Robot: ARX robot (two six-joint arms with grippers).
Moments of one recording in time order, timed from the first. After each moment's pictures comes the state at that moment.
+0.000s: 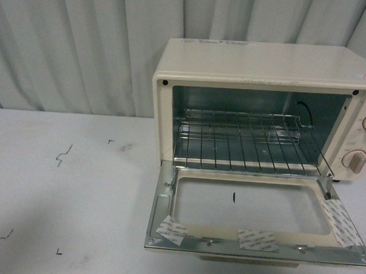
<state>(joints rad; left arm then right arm) 0.00 0.57 0.01 0.54 -0.02 -0.02 0.00 0.00 0.01 0.00 0.00 -0.01</state>
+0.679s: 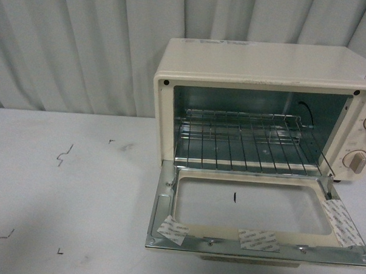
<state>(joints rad) 0.00 0.35 0.01 0.35 0.00 -0.02 0.00 0.00 0.01 0.00 0.00 -0.01</state>
